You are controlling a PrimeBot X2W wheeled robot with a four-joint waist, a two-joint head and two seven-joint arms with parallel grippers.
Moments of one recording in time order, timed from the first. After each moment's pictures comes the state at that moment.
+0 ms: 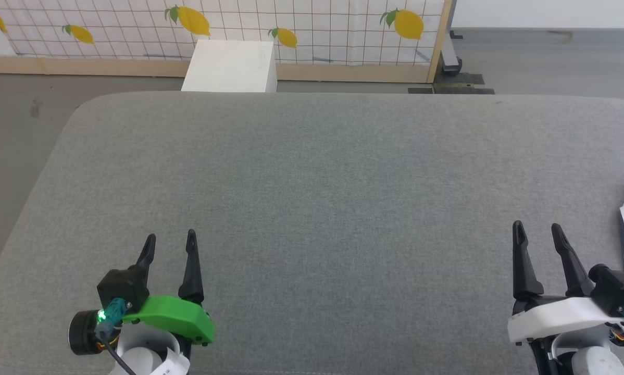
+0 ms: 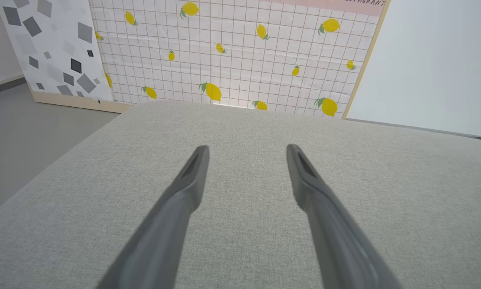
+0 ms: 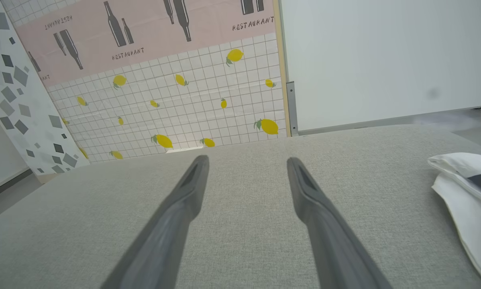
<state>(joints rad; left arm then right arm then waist) -0.10 0.09 -0.04 0.23 -0.21 0.00 -0.22 -0.06 -0.05 -0.11 0.21 0.22 0.13 -0.26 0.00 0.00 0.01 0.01</state>
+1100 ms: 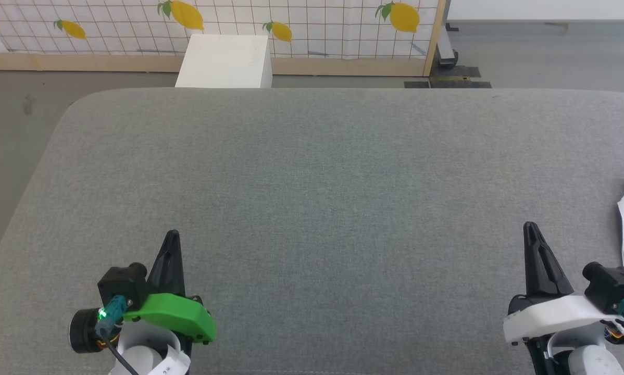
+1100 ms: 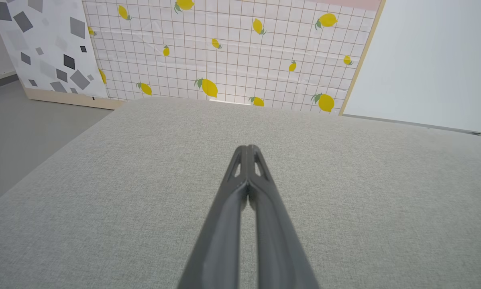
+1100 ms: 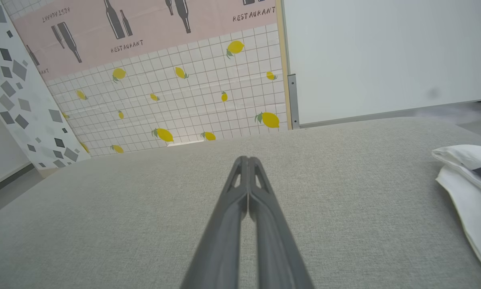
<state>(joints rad) -0.10 0.09 -0.05 0.22 -0.22 0.00 -0.20 -0.06 -0.05 -0.09 0.21 0.23 0.13 -0.24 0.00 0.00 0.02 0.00</state>
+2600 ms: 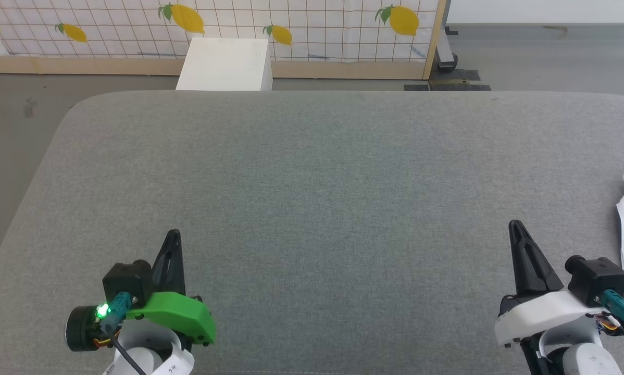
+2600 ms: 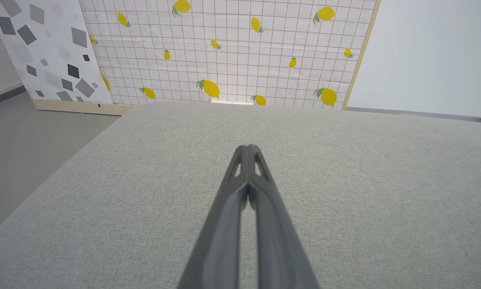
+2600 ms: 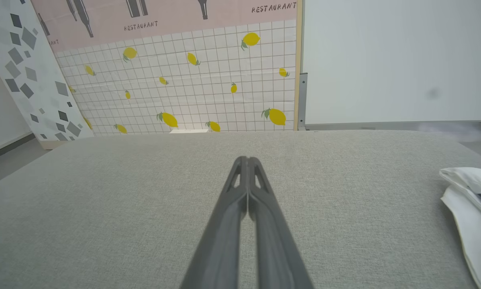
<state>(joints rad) -0.07 0.07 -0.03 0.14 -0.14 0.00 -0.12 -0.04 -0.05 -0.06 0.13 0.14 0.13 -0.15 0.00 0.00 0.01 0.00</state>
